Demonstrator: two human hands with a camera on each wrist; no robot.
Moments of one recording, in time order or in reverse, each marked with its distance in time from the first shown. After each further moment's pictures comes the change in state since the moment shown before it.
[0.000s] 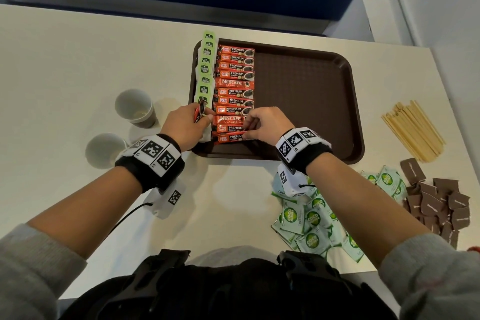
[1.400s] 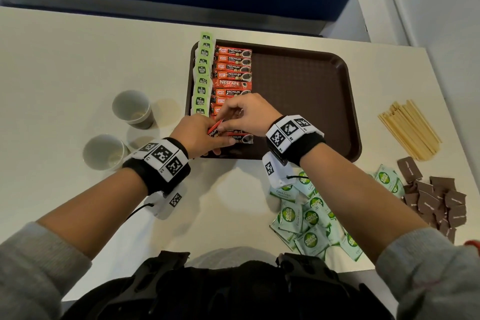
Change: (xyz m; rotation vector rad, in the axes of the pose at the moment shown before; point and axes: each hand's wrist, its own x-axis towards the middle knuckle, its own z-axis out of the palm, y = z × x) left_hand -0.007 0.007 0.011 0.067 -0.249 0.059; right_hand -0.001 -0.041 -0.014 0.255 -0.029 -0.284
